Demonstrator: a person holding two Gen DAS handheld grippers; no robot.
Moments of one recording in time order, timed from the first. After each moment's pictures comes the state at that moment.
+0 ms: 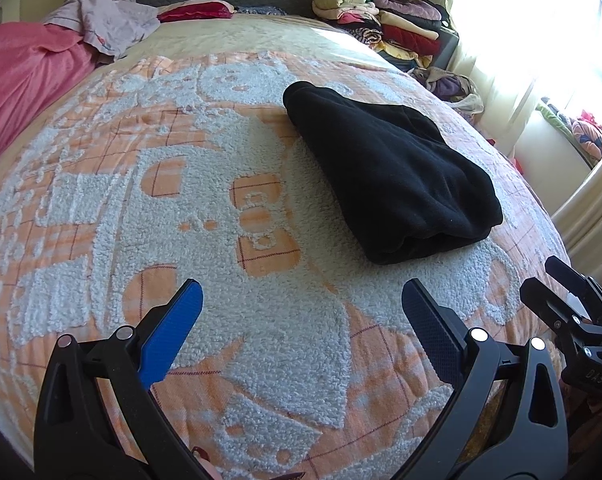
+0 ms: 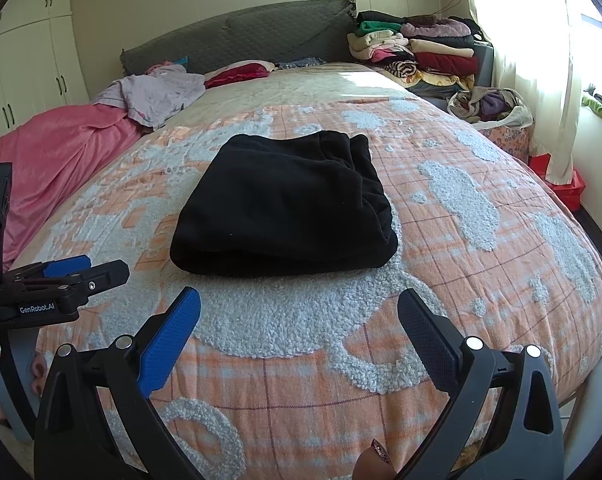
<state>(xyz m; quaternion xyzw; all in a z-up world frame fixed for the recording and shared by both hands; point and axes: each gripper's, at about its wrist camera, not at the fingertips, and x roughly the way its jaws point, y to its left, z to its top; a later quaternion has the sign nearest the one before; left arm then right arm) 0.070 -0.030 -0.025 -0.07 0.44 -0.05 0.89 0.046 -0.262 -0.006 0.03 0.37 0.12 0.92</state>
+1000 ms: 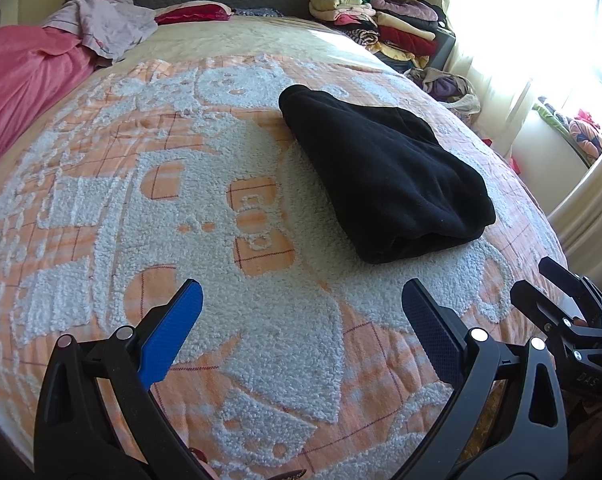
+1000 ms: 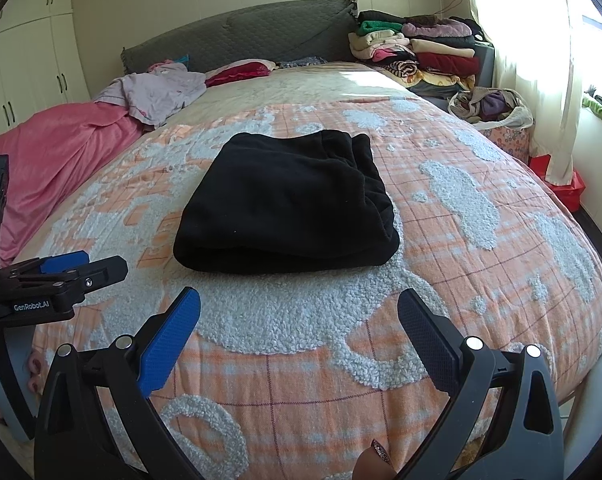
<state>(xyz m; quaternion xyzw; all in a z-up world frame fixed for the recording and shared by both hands) 0.066 -0.032 -0.019 -0.07 0.44 -0.06 0.89 0.043 -0.260 -0.005 0.02 0.37 0.13 0.92</state>
